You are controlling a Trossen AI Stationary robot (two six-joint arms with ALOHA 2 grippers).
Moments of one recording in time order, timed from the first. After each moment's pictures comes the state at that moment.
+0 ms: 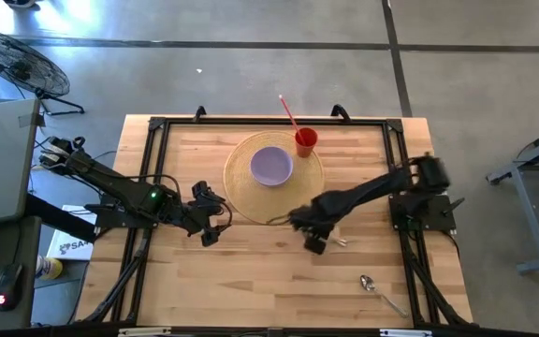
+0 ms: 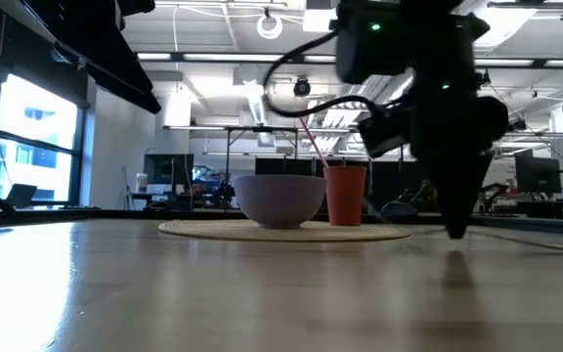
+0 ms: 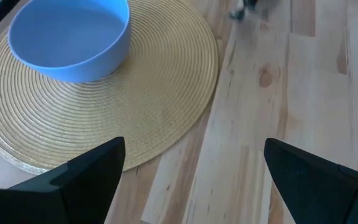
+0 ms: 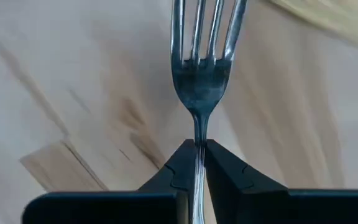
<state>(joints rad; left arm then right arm) -0.41 1.12 0.76 -0.47 -0.51 -0.50 0.17 1.82 1.11 -0.83 -0.06 0.63</state>
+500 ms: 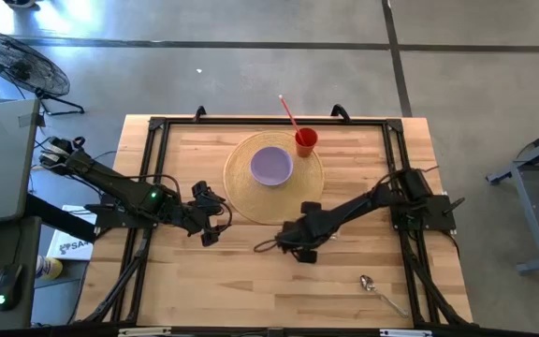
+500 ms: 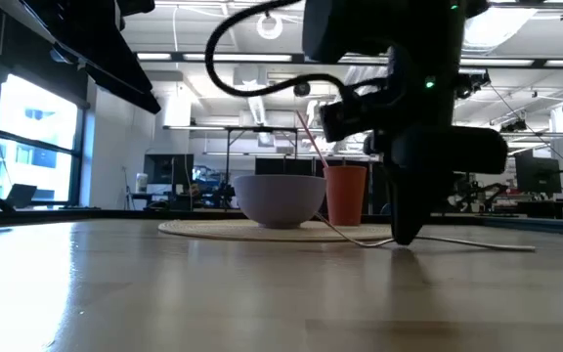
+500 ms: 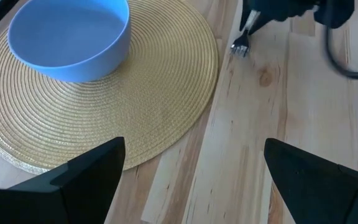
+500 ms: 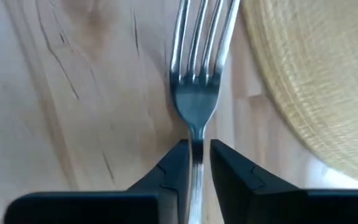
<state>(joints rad) -0.41 1.12 0.76 -0.47 -0.51 -0.50 0.29 2.01 1.34 -0.87 0.22 0.41</state>
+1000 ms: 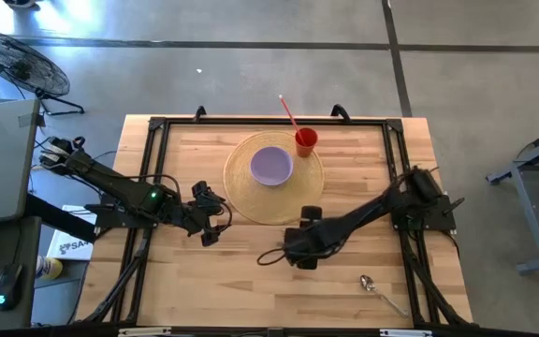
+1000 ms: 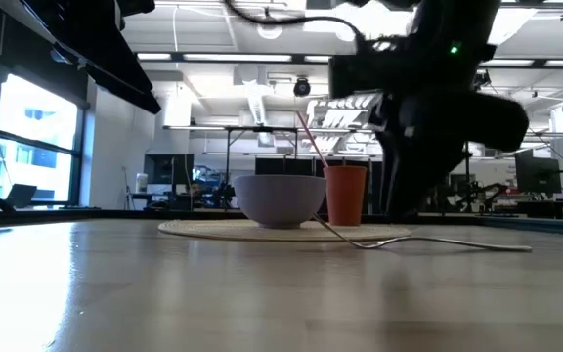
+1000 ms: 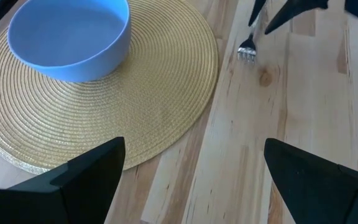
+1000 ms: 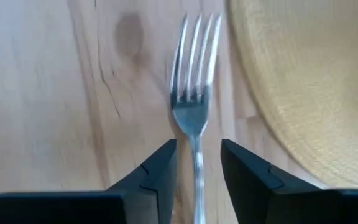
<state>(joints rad) -0.41 1.12 0.76 -0.47 -0.50 -0.50 0.38 1.94 1.31 -0.79 0.36 0.45</state>
